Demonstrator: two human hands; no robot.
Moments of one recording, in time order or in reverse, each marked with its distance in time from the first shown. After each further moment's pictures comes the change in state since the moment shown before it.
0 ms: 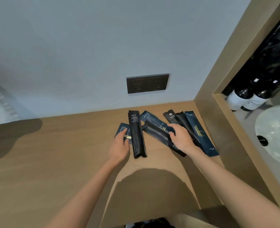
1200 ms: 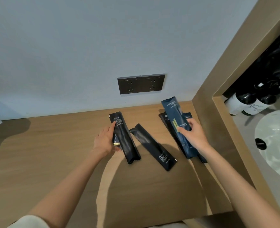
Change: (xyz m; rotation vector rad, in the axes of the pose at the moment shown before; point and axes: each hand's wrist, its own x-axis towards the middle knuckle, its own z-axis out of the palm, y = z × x) left_hand 0.064 -0.022 -0.011 0.572 -0.157 0.007; right_hand 0.013 0.028 -0.056 0.453 0.110 0.195
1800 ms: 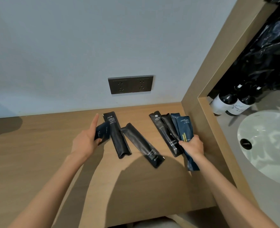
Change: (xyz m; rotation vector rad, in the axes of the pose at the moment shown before) left_hand -0.058 0.014 -0.040 -0.055 0.242 -0.073; right_hand -0.004 0.068 -0.020 -0.201 0.169 0.347
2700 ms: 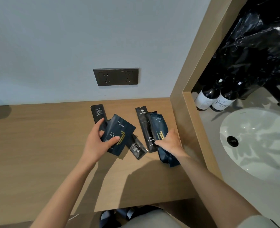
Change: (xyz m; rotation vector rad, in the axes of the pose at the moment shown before) left_hand -0.078 0.113 0.009 -0.892 -0.035 -0.175; right_hand 0.000 0.007 0.009 -0.245 -0.215 -0.174
